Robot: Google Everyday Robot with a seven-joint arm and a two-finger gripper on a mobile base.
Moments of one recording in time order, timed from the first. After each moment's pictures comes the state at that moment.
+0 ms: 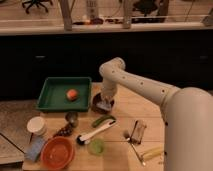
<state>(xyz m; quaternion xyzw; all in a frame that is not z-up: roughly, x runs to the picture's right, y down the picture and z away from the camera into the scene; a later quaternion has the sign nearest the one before) 0.037 0.069 0.861 -0.24 -0.23 -0.51 0.79</state>
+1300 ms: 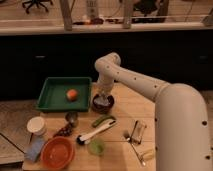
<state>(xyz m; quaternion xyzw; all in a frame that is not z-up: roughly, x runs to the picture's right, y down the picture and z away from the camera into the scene) 0.002 0.053 0.859 -0.23 -0.24 -0.54 0.77</state>
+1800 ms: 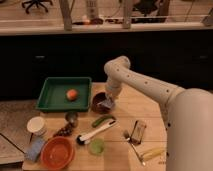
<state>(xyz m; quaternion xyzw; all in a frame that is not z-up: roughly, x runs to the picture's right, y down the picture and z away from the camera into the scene) 0.057 0.058 0.863 -0.24 -0.22 -0.51 0.80</state>
